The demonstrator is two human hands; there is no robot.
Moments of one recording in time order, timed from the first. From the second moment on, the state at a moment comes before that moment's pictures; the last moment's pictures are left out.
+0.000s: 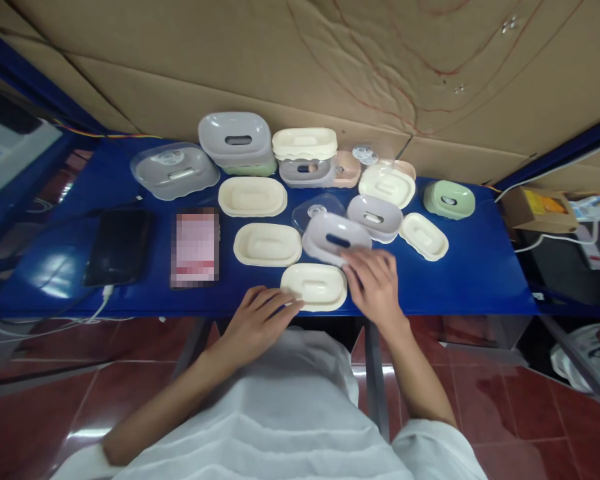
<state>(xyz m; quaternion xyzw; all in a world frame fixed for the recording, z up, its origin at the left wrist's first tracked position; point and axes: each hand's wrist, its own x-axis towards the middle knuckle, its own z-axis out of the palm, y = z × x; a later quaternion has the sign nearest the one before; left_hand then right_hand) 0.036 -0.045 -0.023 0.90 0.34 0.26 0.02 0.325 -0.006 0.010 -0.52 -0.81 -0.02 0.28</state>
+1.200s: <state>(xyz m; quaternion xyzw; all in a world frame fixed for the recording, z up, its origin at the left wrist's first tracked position) 0.000 -0.045 -0.031 0.86 0.35 0.36 0.10 0.315 0.093 0.016 -0.44 -0.89 -0.02 0.09</state>
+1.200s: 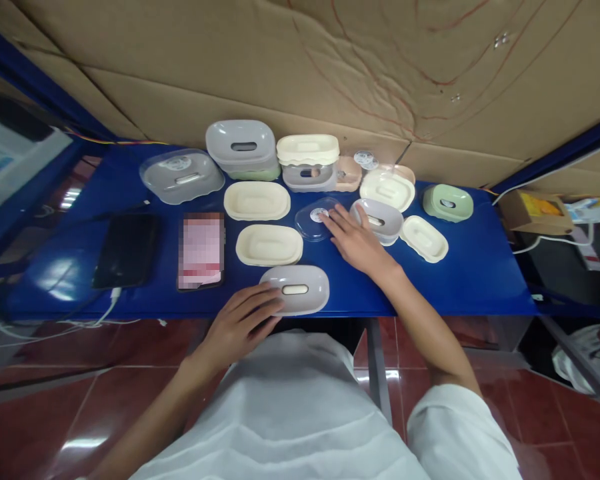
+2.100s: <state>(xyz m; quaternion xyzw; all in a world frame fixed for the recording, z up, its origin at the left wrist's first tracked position) 0.019 -0.031 -0.025 0.81 0.44 0.34 0.19 0.278 -0.041 -0.011 -0.39 -0.90 -0.04 0.18</state>
